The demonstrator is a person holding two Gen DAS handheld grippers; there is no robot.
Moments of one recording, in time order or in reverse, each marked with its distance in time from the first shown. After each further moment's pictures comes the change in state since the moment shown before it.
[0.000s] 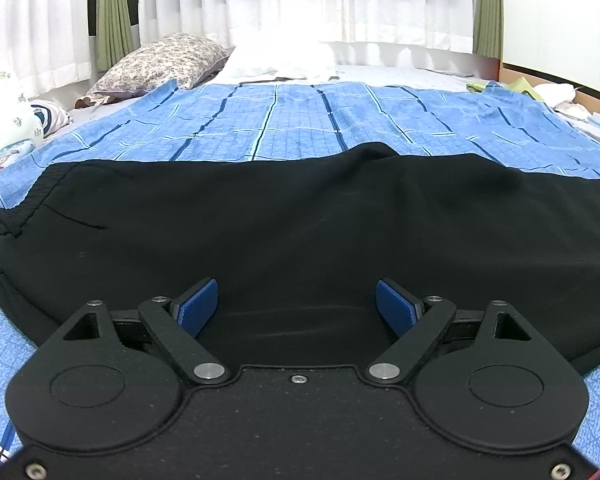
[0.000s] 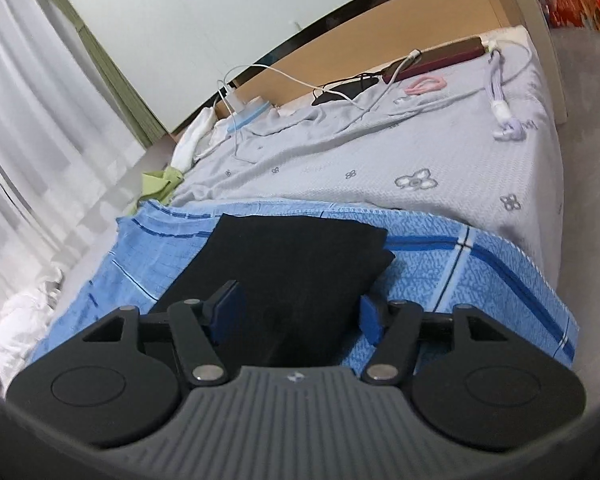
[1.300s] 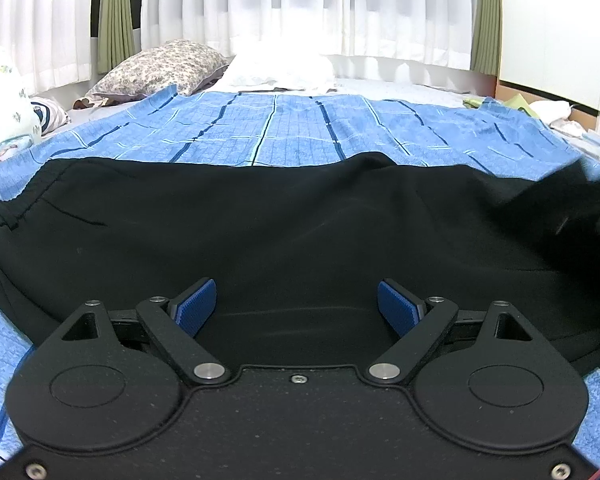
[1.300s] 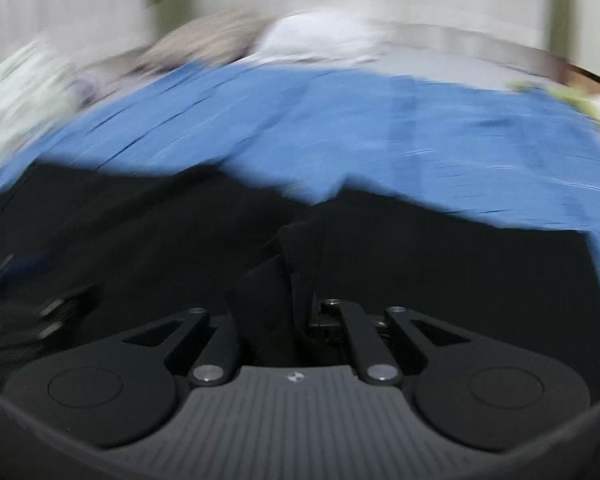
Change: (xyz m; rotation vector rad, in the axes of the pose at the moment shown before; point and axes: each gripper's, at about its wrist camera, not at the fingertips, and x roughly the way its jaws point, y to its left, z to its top) left arm -0.003 -0.001 -0.004 -0.041 -0.041 -0.021; right arm -0.067 0.308 -0.247 -1.043 0.460 0.669
